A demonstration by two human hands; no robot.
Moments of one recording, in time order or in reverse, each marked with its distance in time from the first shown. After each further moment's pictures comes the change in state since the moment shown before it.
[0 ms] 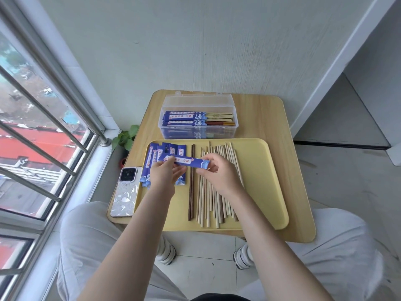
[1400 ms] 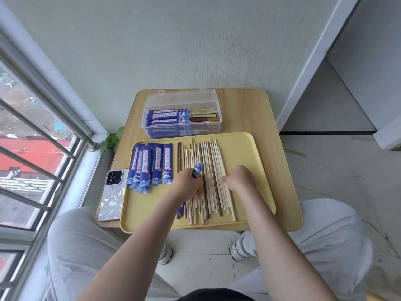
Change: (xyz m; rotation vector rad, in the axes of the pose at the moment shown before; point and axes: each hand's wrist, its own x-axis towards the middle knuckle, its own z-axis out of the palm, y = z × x) left_hand -0.007 -0.062 0.027 1.287 -0.443 0.362; right_hand 0.001 0.056 -0.051 -0.400 0.046 0.581
